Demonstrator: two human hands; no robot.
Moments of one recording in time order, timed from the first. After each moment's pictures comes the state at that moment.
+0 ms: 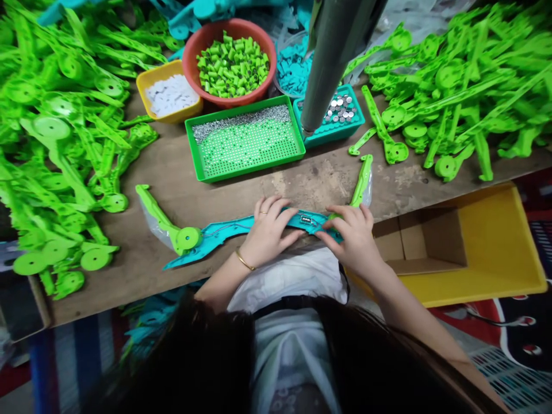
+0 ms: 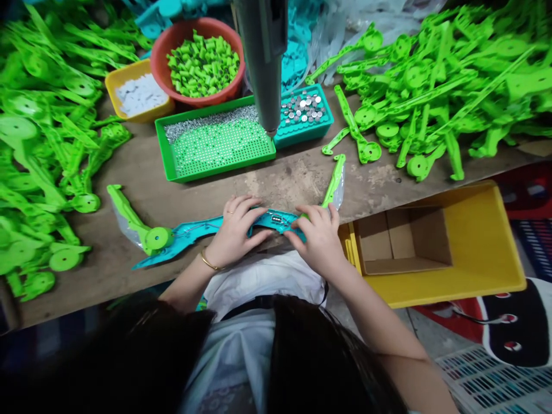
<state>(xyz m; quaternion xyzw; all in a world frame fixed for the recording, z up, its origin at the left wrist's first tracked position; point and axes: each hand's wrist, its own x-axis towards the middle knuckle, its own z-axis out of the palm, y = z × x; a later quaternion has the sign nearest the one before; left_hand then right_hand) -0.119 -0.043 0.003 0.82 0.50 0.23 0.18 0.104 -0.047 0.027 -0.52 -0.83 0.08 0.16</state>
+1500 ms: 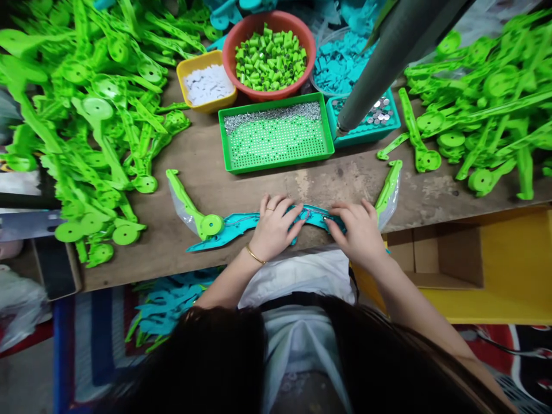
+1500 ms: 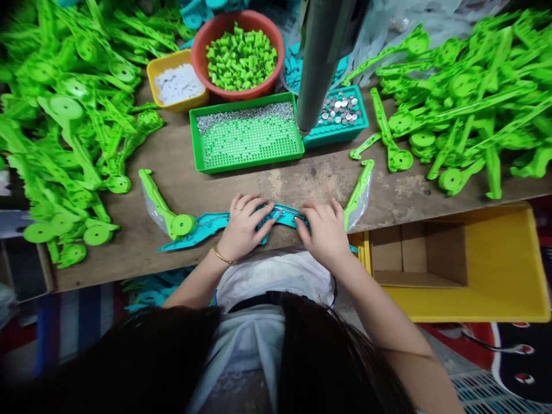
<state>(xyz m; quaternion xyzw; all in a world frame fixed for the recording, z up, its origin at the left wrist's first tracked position) -0.137 -0.054 -0.011 0.78 0.57 0.24 0.12 0.080 -0.026 0.018 -0.49 -0.86 0.09 0.13</state>
